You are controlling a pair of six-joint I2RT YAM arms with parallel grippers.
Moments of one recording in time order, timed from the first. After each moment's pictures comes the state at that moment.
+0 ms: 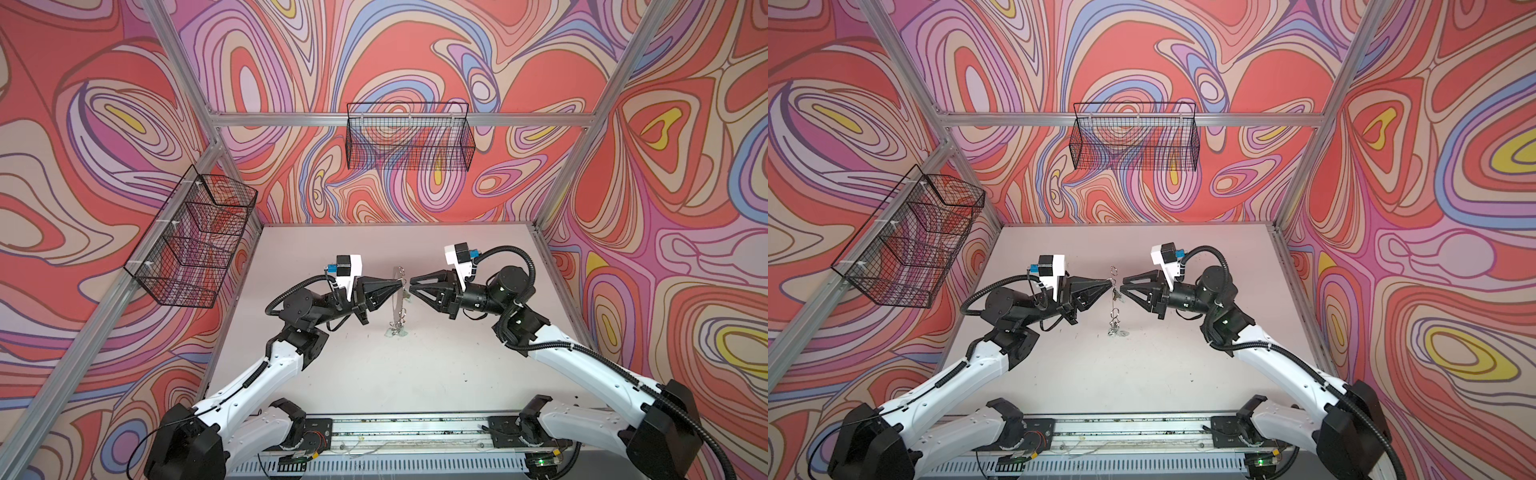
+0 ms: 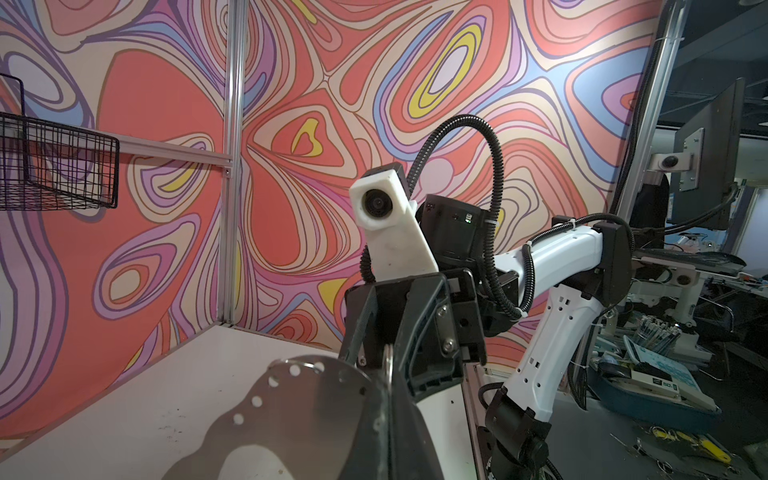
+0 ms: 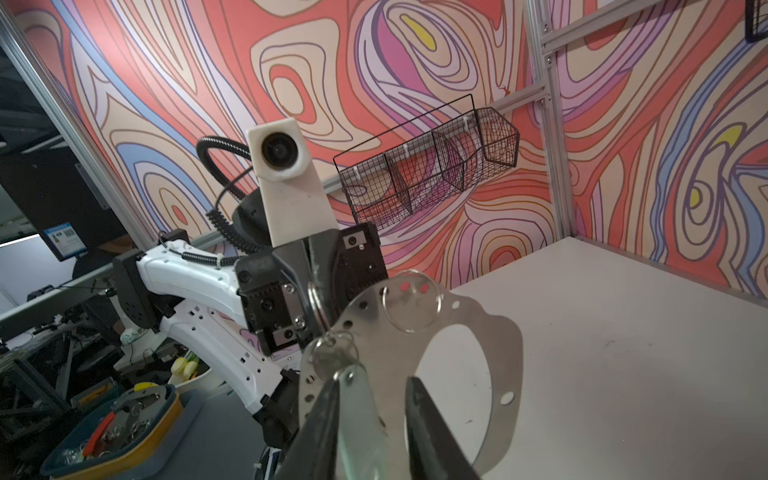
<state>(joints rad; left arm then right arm) -0.51 1.05 0.64 0.85 0.82 -0.48 0.61 1.12 0.80 0.49 -0.77 0.46</state>
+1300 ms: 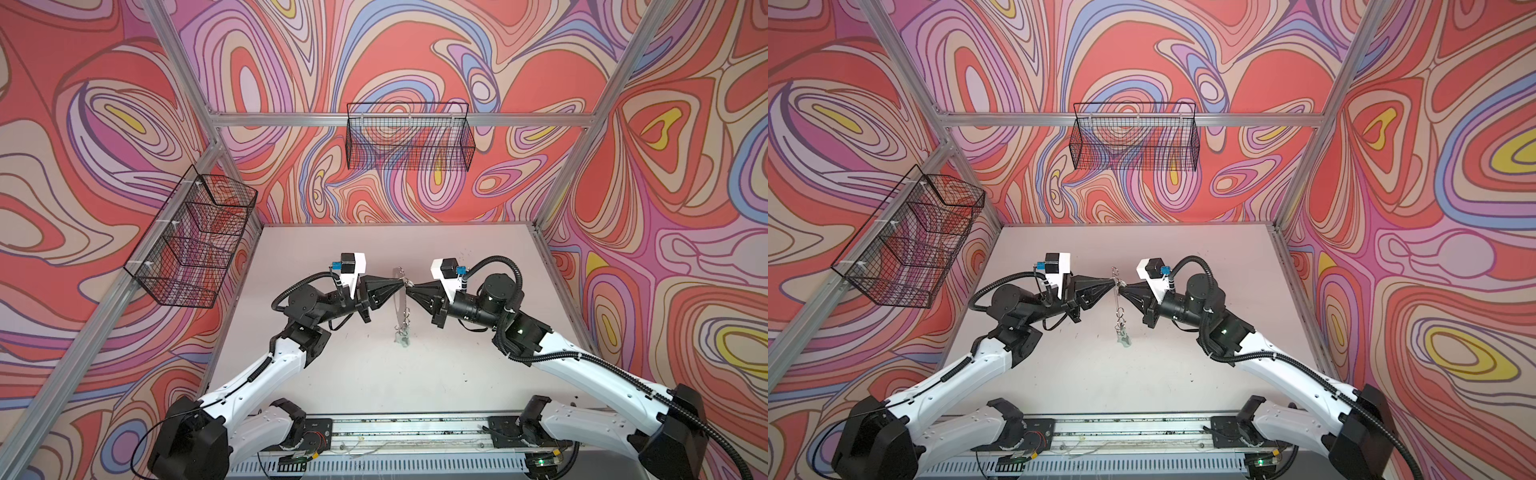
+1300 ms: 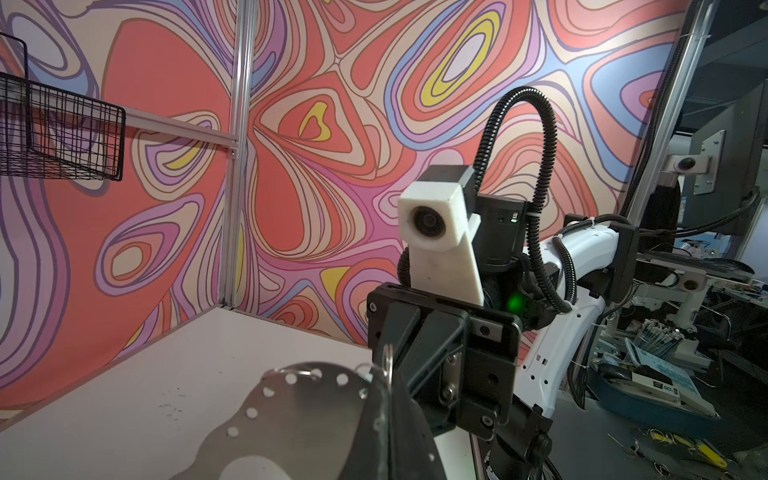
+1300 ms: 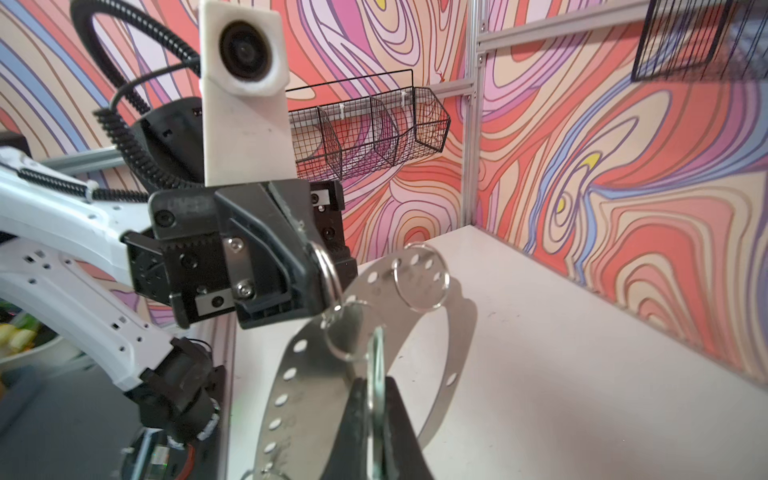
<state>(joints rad) -0.51 1.09 0.65 0.84 0.82 -0.48 0.74 1.08 0.83 0.23 -0.44 0.09</state>
